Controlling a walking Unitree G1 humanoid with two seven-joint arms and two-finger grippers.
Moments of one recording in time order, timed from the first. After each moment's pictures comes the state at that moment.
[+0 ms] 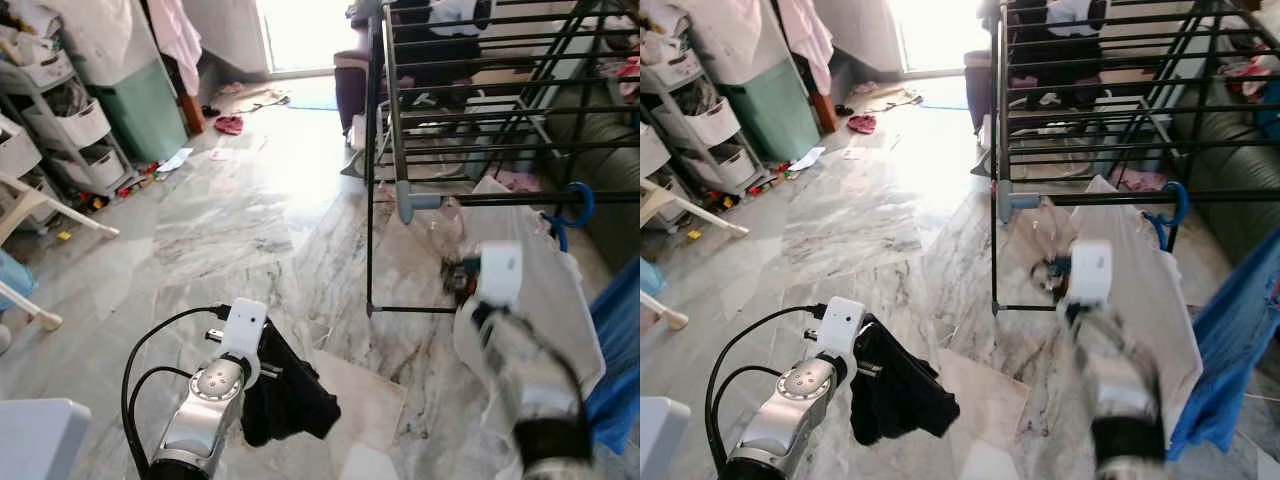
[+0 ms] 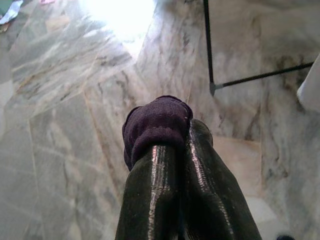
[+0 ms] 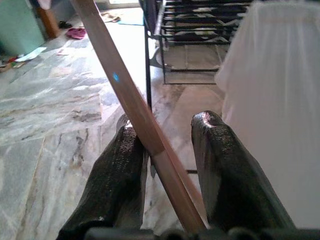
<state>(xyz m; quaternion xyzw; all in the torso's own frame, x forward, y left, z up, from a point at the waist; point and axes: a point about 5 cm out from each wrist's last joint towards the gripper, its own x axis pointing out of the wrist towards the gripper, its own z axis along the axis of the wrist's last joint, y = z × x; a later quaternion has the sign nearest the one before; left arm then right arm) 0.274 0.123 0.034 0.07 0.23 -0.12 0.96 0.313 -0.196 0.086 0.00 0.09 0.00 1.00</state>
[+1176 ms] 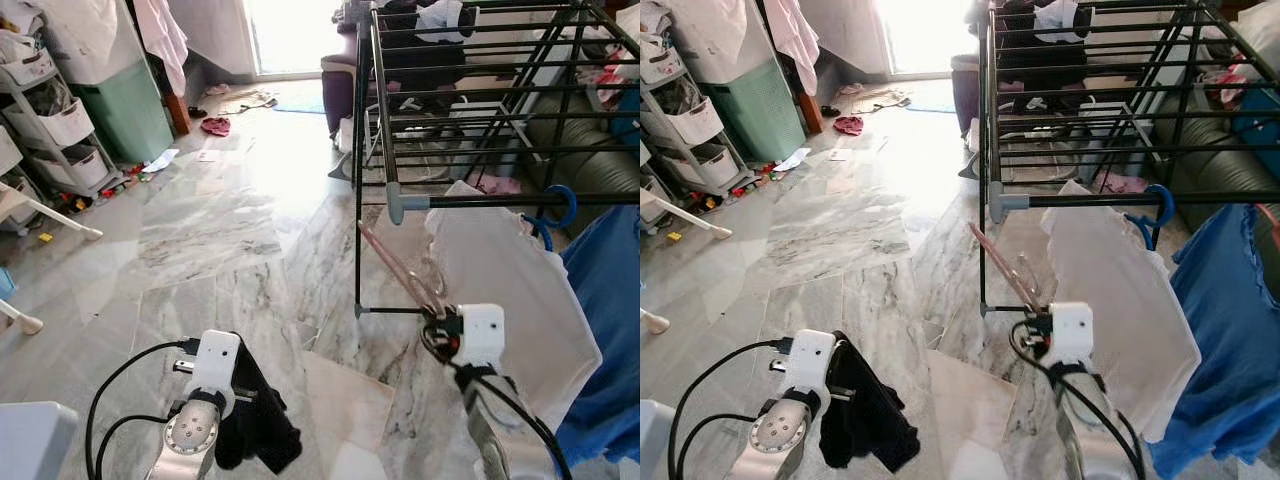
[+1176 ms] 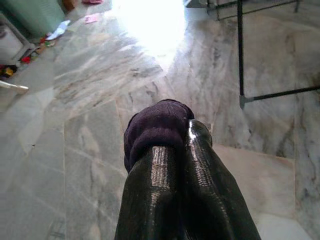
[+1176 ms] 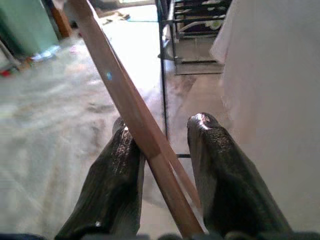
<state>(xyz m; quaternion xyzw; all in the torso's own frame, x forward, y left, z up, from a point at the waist) 0.235 0.157 0.014 0.09 0.19 -0.03 0.98 0.263 -0.165 0.053 0.04 0.10 0.04 0.99</state>
